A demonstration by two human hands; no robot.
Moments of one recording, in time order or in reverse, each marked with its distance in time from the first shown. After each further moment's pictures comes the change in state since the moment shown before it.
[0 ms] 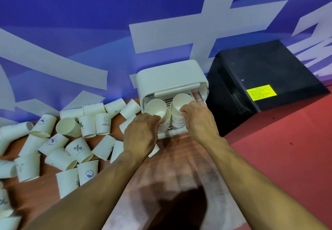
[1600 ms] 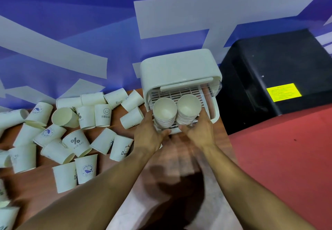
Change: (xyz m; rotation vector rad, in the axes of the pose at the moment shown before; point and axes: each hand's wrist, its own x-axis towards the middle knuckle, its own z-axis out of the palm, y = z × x) left_hand 0.004 -0.026 0.060 -0.417 -0.216 -0.502; right_hand -0.006 0.032 0.089 0.515 -0.021 0.479
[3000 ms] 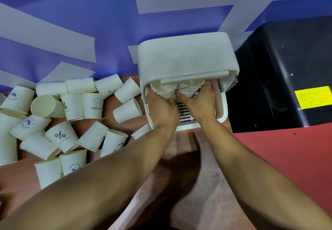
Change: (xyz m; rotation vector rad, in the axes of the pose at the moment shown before) left_hand 0.069 0.056 0.046 -0.350 0.440 -0.124; right_hand 0.090 -0.027 0.024 -0.008 0.066 -0.046
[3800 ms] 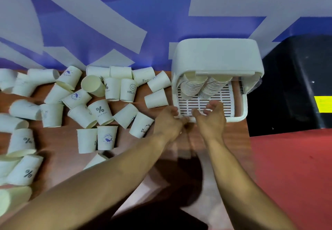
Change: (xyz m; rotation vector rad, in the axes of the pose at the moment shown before) left_hand -0.044 -0.037 -0.101 0.088 -0.402 -0.296; right_hand -0.105 -0.024 0.010 0.050 0.022 0.159
